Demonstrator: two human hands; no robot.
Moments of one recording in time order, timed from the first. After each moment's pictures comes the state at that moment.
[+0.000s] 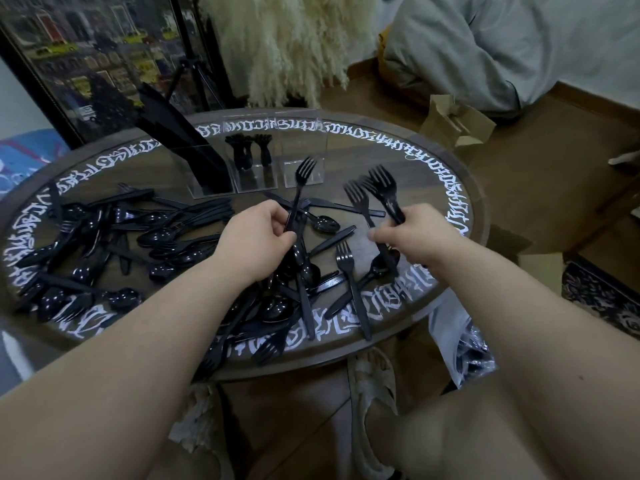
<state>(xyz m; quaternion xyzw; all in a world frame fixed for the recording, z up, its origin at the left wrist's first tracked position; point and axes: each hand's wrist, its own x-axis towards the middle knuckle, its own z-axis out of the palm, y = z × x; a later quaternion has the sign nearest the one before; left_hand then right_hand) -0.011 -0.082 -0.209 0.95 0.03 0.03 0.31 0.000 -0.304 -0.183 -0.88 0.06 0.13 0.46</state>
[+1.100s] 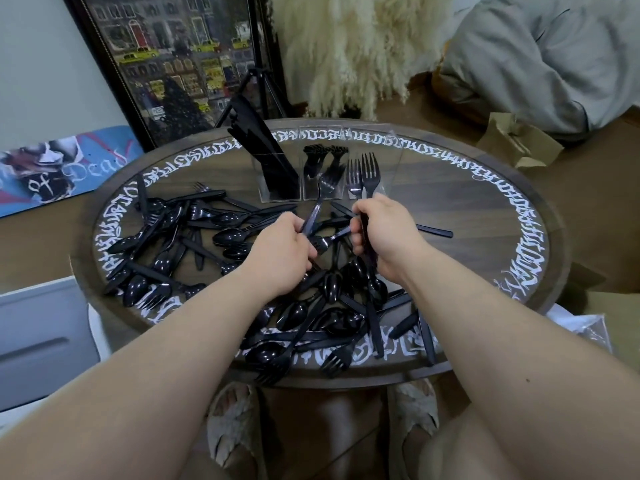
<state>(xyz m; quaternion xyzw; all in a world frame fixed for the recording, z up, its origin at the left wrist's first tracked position) -0.028 -0.031 -0.201 0.88 0.13 -0.01 0.45 0.019 -0.169 -0.192 -0.69 0.07 0.16 0.71</state>
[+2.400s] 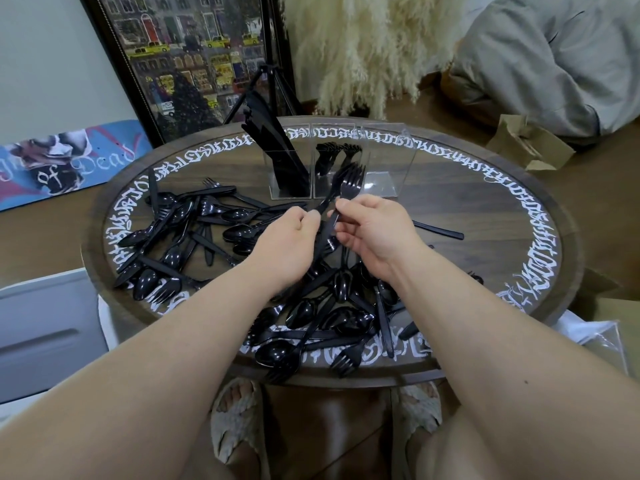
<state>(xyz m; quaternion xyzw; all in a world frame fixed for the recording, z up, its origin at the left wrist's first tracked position) -0.028 -0.023 -0.197 0.88 0.14 0.00 0.46 0.015 -0.146 -0.193 -0.61 0.04 0.18 0.77</state>
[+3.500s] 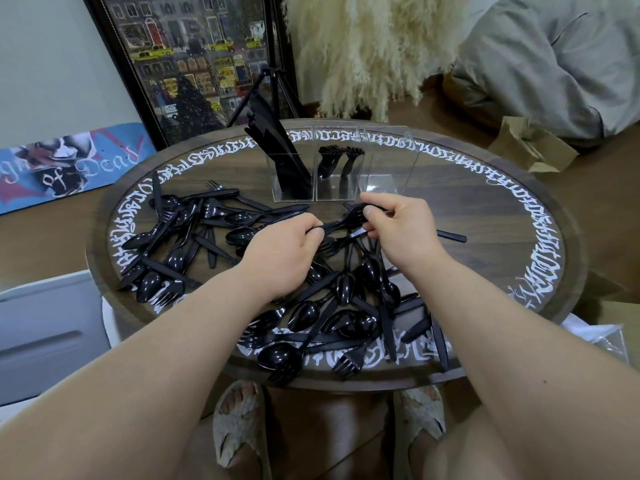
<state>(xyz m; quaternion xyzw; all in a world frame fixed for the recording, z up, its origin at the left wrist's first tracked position) -0.033 -0.010 -0.198 0.95 0.02 0.03 0.30 0.029 -0.173 -0.207 -0.82 -0.05 0.00 0.57</state>
